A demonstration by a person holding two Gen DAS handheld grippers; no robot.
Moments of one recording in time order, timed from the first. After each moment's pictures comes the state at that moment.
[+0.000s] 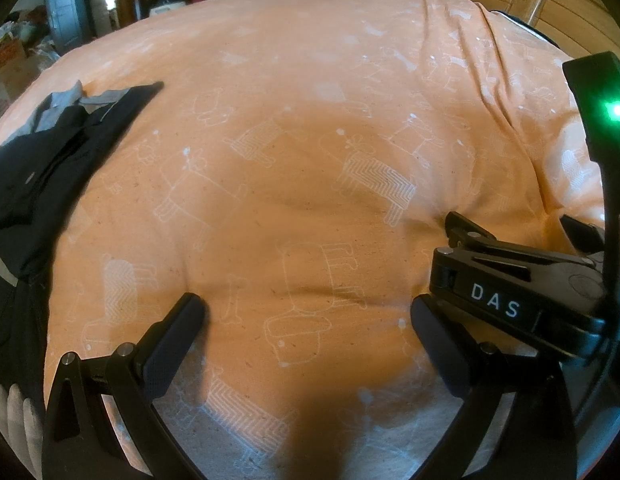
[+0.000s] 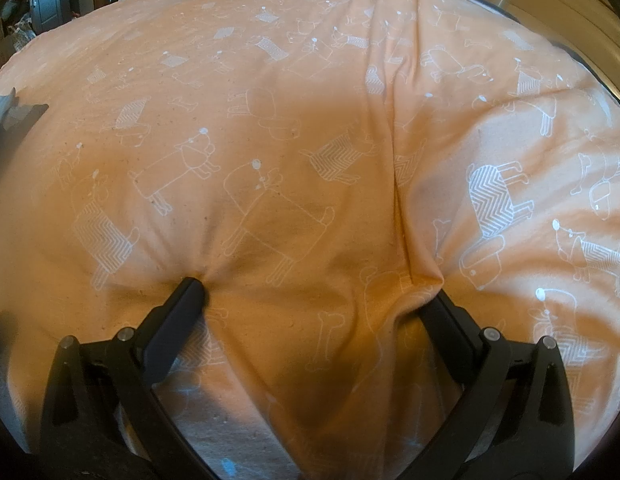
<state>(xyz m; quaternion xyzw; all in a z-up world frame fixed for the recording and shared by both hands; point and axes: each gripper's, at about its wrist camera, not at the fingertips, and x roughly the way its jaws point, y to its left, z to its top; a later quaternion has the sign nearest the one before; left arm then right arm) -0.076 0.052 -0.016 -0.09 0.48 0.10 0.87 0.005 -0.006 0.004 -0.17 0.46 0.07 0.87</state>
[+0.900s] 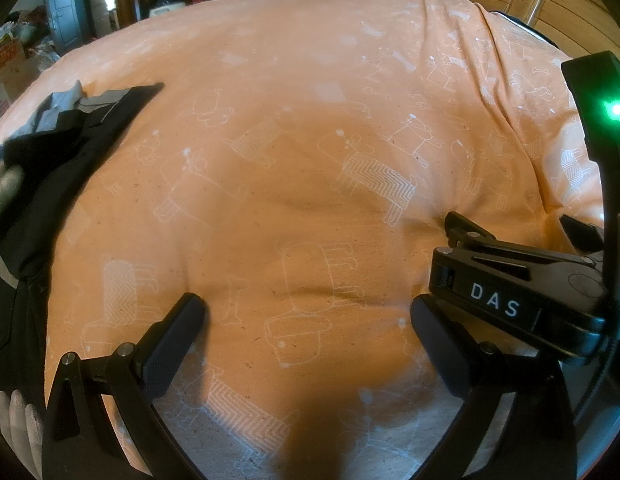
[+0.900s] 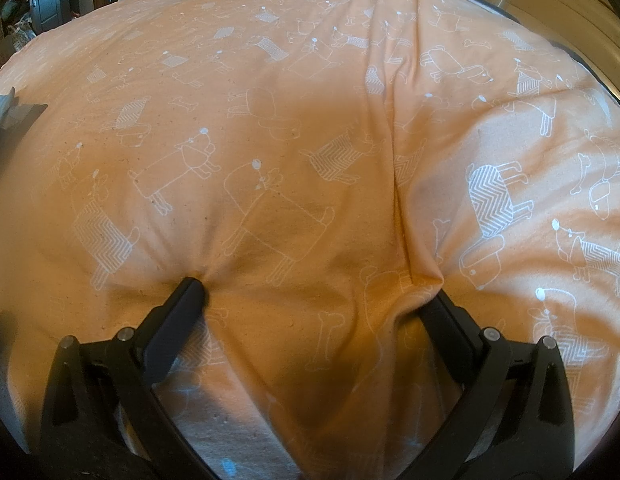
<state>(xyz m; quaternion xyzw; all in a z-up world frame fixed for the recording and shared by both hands) -0.075 0.053 -0.015 -0.09 0.48 0.11 0.87 0.005 -0.006 0.004 -0.17 0.46 0.07 0.87</state>
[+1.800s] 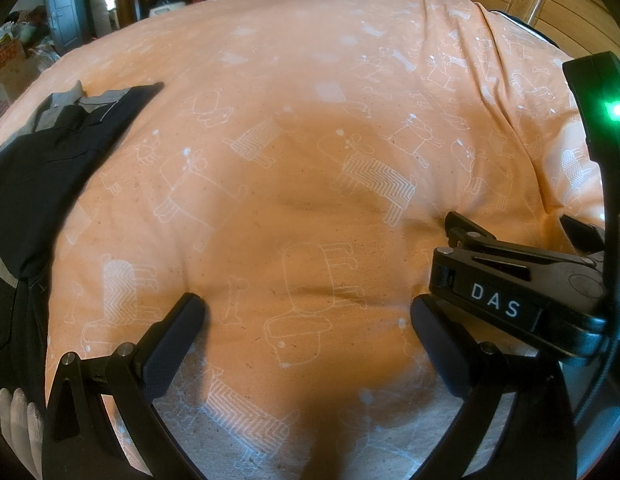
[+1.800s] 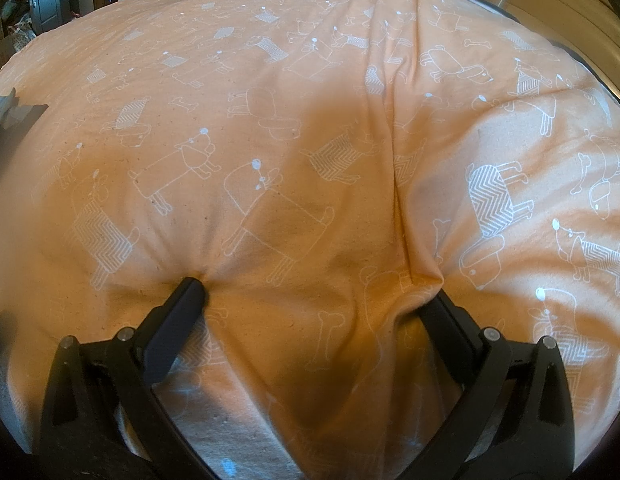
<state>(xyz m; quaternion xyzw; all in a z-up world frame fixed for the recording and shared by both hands) -0.075 0.053 -0.015 -0.08 0.47 0.11 0.87 0.005 -0.006 0.004 -0.16 0.46 0.08 0.87</state>
